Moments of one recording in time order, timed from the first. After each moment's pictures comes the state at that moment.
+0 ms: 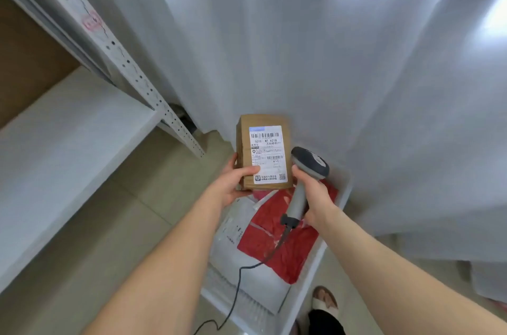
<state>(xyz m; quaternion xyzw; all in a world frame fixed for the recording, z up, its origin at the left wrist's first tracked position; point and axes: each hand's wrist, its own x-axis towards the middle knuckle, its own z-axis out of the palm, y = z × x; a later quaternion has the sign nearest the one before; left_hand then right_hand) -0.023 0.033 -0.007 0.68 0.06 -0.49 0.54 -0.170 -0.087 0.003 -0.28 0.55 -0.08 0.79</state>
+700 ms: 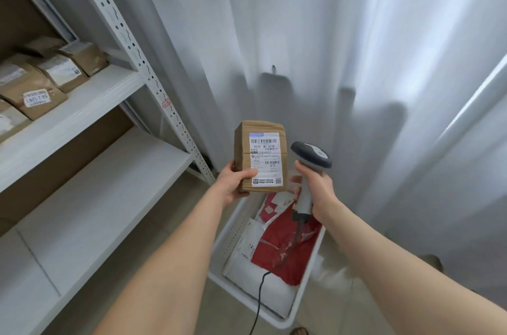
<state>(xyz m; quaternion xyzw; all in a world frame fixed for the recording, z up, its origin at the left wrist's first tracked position) -0.105 0.102 0.238 0.71 -0.03 -0.43 0.56 -0.273 -0.019 0.261 -0.40 0.44 -0.17 0.79</state>
